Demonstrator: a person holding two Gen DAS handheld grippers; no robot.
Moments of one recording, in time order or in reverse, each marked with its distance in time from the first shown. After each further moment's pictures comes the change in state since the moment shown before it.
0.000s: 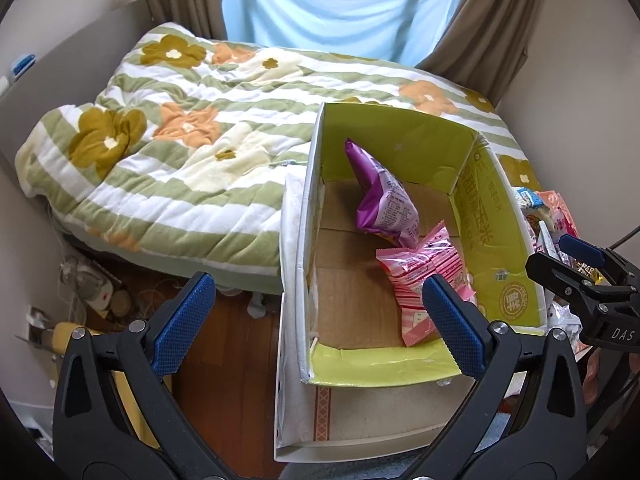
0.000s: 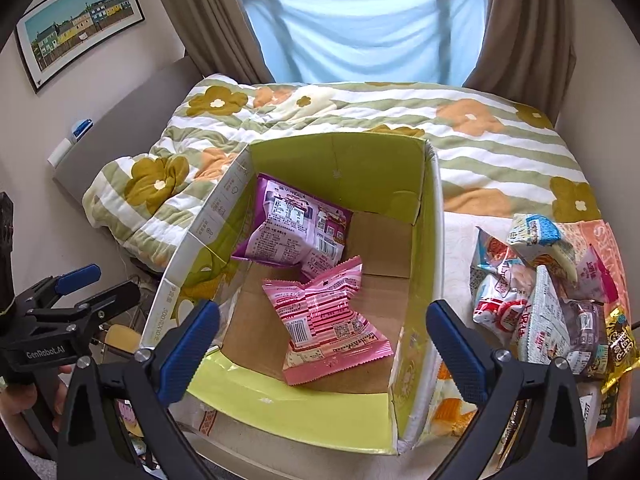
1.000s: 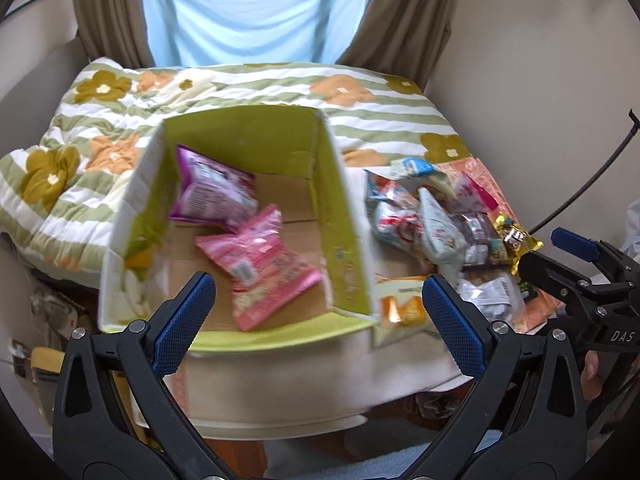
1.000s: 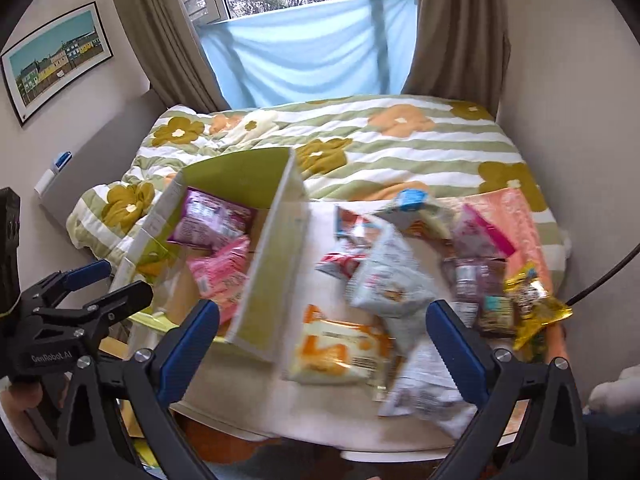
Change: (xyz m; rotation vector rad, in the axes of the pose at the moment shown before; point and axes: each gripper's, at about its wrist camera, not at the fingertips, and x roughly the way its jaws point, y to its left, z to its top) left arm -0.026 -0.193 -0.041 0.141 -0.023 -0.130; right arm -0.116 -0.143 -0.069 0.073 -0.067 -0.085
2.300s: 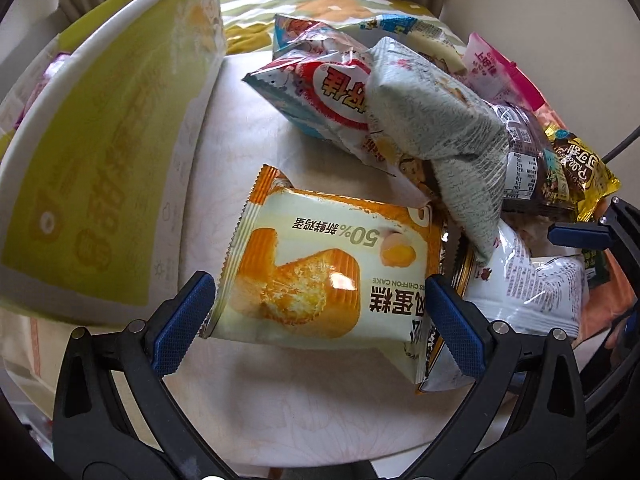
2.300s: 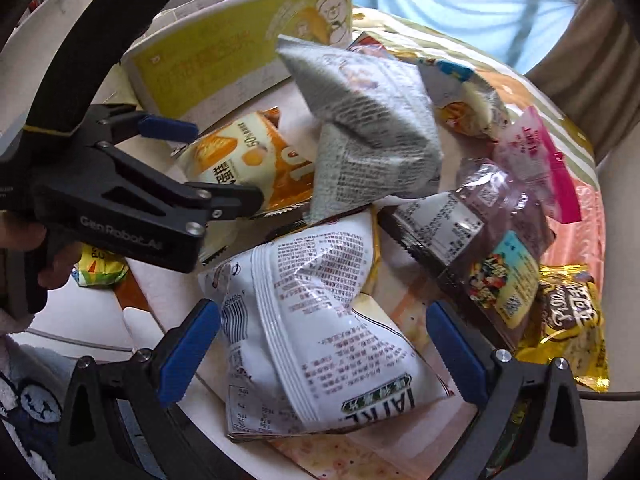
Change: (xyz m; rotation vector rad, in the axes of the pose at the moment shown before) left arm 0.191 -0.122 -0.073 0.005 0.183 0.106; right arm 0.123 -0.095 -0.095 -0.569 0.299 0.202
